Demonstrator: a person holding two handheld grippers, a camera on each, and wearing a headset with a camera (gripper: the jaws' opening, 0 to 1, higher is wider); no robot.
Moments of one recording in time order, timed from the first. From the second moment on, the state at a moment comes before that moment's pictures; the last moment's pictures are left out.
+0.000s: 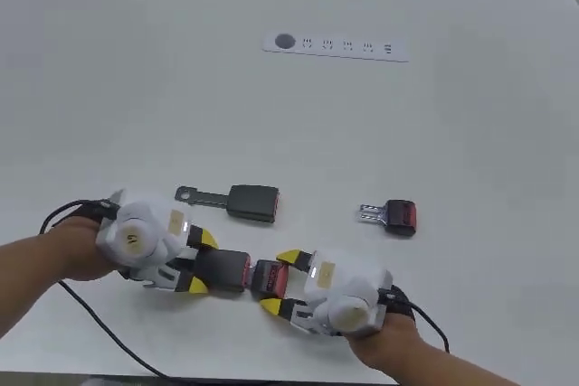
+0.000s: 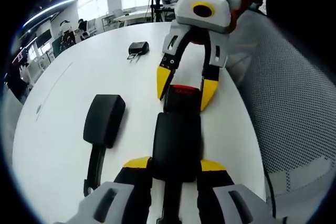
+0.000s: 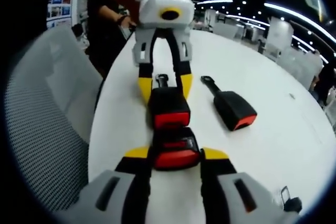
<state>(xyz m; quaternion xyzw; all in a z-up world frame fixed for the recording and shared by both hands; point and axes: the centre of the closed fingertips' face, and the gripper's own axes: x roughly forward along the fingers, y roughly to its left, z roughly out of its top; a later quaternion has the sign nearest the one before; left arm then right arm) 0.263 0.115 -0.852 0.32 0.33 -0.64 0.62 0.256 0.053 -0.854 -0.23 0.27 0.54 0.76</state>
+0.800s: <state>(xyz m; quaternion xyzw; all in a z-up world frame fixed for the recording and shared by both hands) 0.332 0.097 -0.778 0.31 0.25 -0.58 0.71 0.314 -0.067 -0.798 -0.20 0.25 0.49 0.81</state>
